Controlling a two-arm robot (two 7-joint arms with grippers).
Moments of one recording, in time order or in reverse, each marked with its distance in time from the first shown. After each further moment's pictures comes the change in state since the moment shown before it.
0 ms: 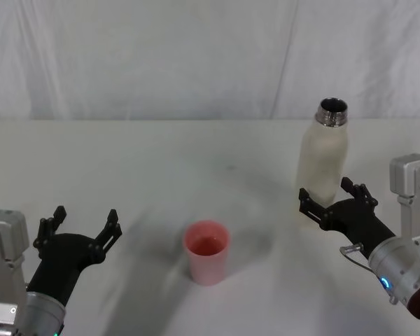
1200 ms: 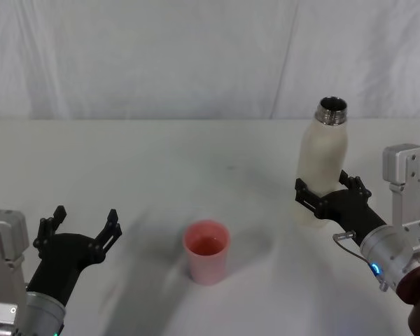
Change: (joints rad) left arm 0.000 0.000 0.000 0.000 0.000 0.000 0.000; right arm 0.078 -0.033 -0.002 0.103 0.012 -0.014 -0.005
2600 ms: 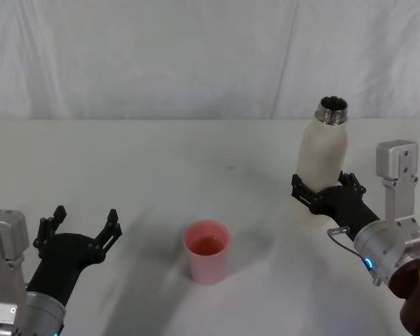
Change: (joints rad) left arm 0.000 0.000 0.000 0.000 0.000 0.000 0.000; right arm 0.033 -0.021 -0.006 0.046 -0.005 -0.013 -0.007
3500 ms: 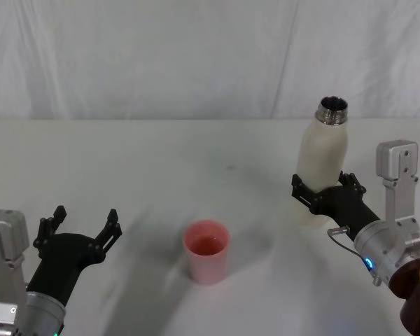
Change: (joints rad) left arm 0.000 0.000 0.000 0.000 0.000 0.000 0.000; right arm -0.001 0.001 0.000 -0.002 0.000 0.001 0.001
